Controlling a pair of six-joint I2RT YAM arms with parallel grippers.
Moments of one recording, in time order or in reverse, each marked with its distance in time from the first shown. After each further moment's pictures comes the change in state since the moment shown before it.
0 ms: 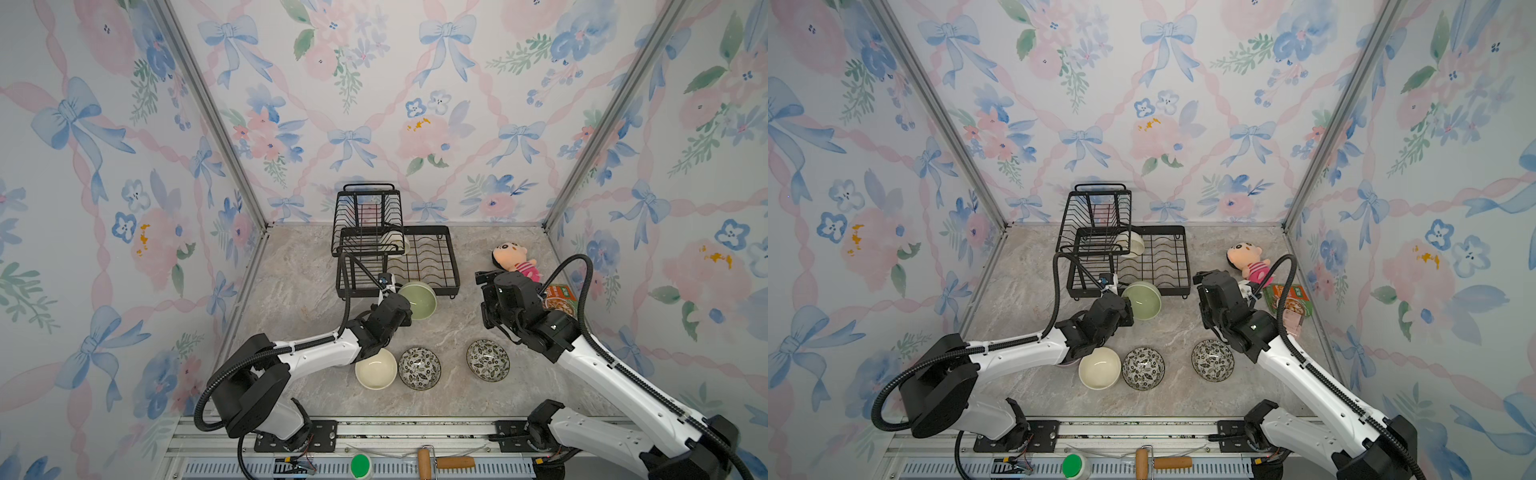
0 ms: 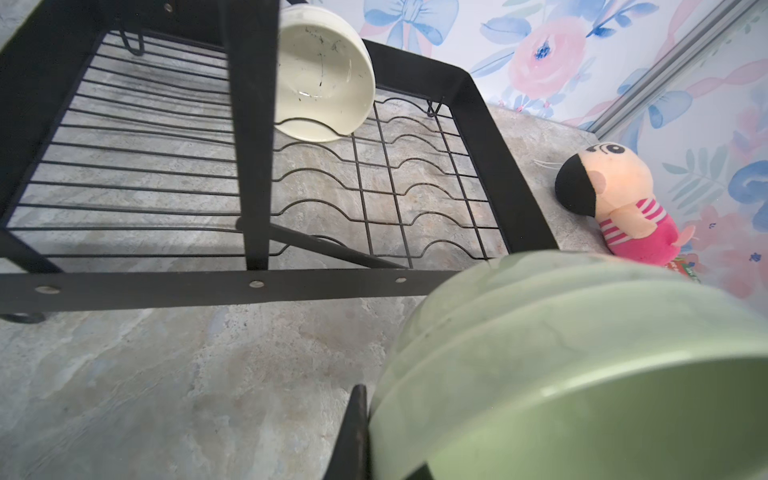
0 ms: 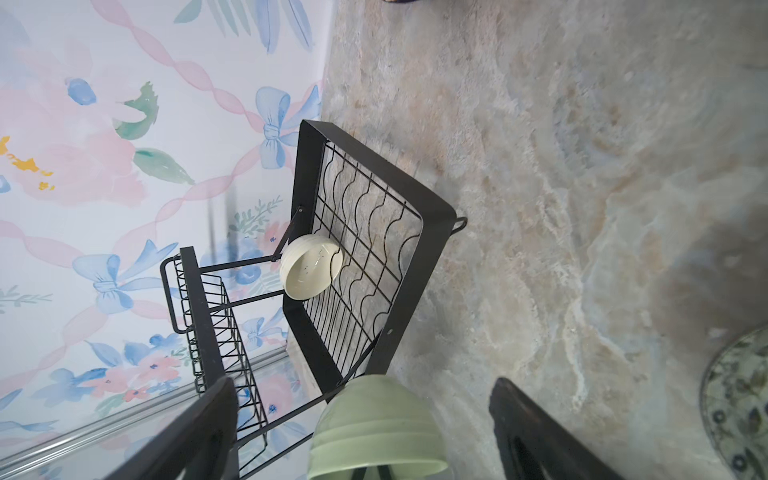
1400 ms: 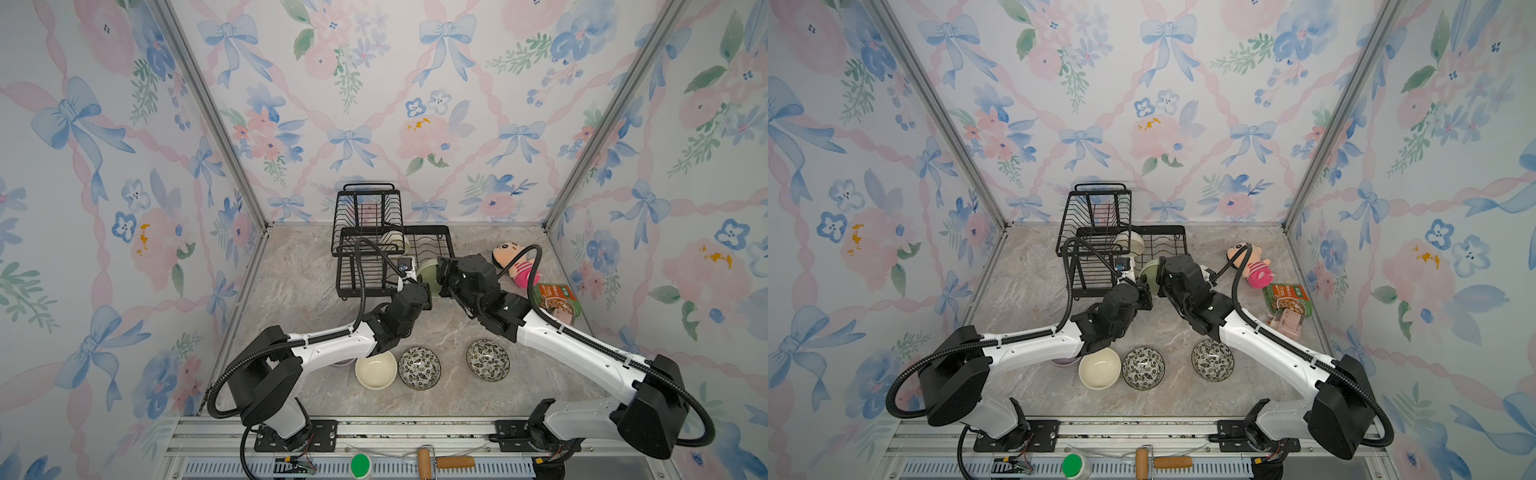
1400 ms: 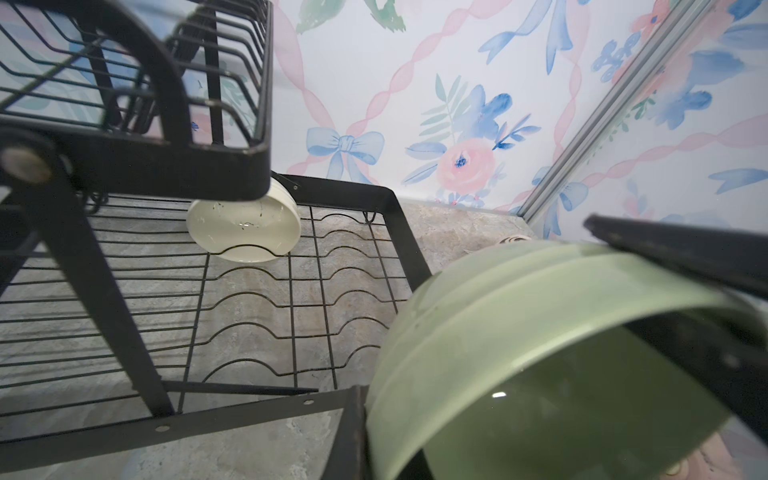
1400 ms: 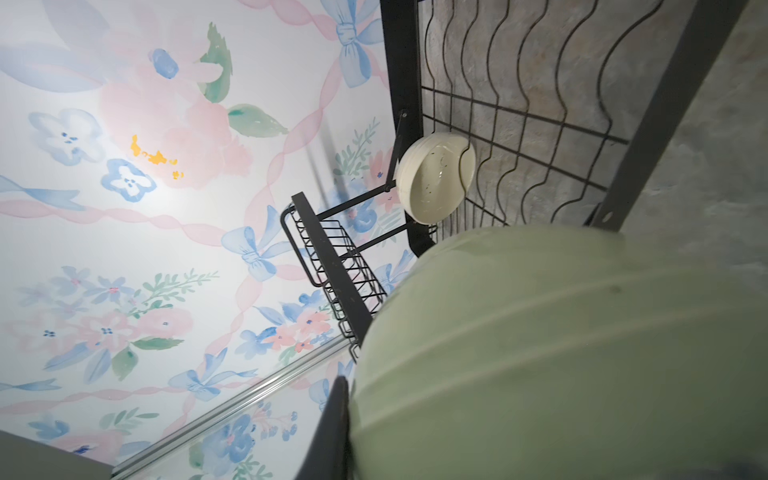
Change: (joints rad) left arm -0.071 0.064 0.163 0.177 -0.126 0.127; right arm 0.119 0.293 0.135 0.469 0.048 0.300
